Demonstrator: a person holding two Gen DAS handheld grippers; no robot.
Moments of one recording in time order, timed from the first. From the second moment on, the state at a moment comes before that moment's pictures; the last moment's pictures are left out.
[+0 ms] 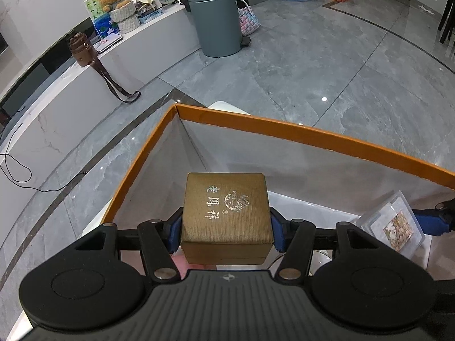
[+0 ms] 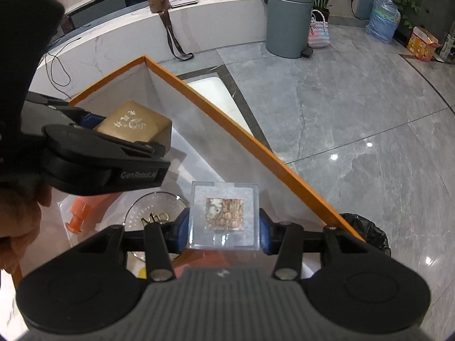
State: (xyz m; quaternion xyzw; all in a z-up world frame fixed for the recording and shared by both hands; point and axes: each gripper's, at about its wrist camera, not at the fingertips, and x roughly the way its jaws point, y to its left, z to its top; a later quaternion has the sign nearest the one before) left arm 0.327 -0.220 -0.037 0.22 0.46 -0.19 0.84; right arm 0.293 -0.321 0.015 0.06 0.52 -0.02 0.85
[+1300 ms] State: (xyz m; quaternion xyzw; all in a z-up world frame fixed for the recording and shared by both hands) left arm 0.317 -0.189 0.009 0.21 0.45 -0.19 0.85; right arm 0.300 -0.317 0.028 0.11 0.50 -0.02 0.86
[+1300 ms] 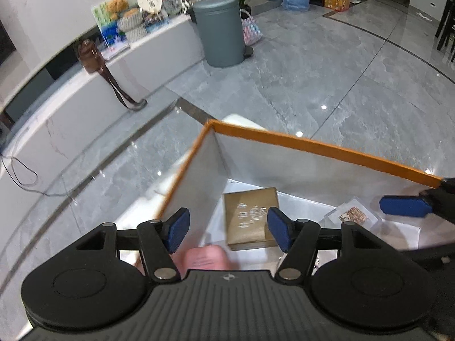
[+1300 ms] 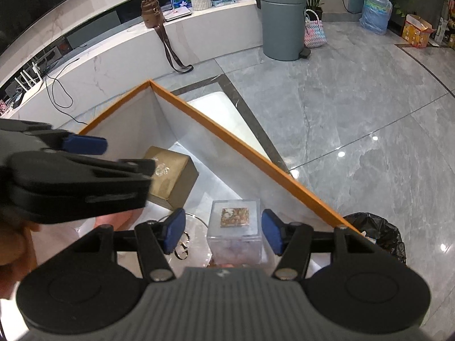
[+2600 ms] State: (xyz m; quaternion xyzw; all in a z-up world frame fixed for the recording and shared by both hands) left arm 0.144 0.011 0.031 0.03 0.39 -0.12 0.91; right arm 0.194 -0.232 0.108 0.00 0.39 0.08 0.92
